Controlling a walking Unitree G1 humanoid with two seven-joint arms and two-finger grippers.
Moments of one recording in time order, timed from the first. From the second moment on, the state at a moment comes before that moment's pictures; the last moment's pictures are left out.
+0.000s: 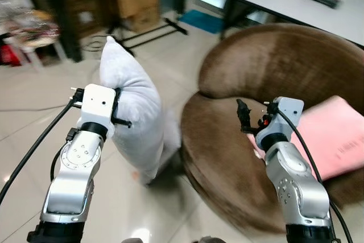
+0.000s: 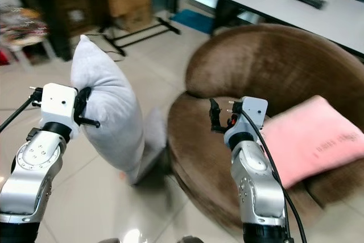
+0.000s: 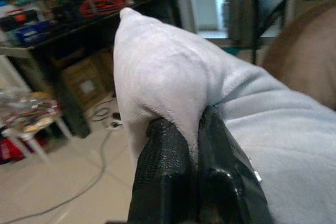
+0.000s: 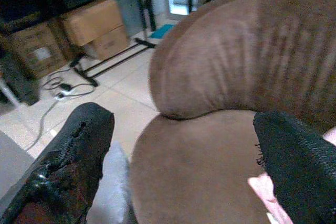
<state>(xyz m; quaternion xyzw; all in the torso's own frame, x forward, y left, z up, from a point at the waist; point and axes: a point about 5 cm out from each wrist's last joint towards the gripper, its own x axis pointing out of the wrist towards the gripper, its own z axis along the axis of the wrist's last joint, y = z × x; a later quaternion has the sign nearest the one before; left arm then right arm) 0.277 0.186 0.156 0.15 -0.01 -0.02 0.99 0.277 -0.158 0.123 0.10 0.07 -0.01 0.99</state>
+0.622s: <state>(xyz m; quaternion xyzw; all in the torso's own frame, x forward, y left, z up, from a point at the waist) 0.278 0.202 0.160 0.15 0.00 0.00 0.99 0.281 -0.140 0.126 0.11 0.07 0.02 0.99</state>
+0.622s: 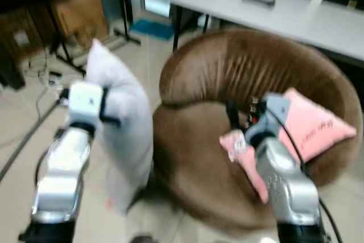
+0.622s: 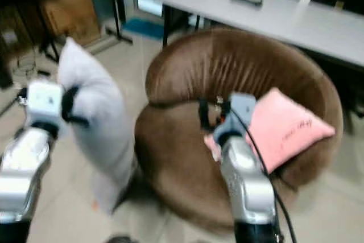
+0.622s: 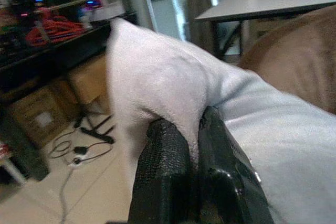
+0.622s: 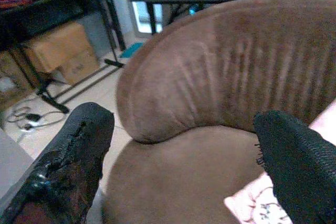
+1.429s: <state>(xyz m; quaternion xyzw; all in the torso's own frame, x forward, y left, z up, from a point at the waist) 0.279 0.200 0.149 0.18 0.03 -0.04 0.98 0.274 -0.151 0.120 0.08 0.08 0.04 0.99</state>
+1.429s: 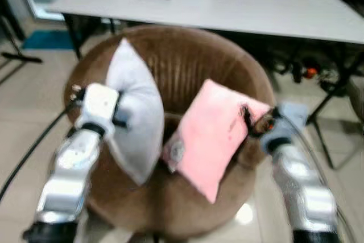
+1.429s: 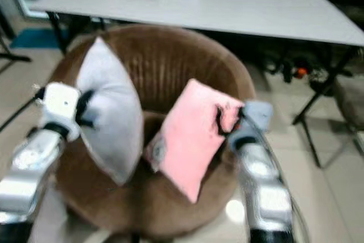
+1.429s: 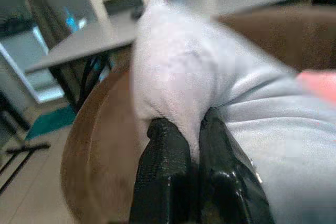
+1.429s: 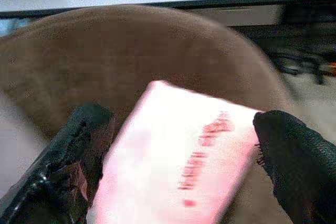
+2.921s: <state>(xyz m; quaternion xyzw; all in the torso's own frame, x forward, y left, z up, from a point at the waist) 0.387 0.107 0.133 0.11 0.13 -0.19 0.97 0.250 -0.171 0.135 -0.10 0.11 0.30 0.94</state>
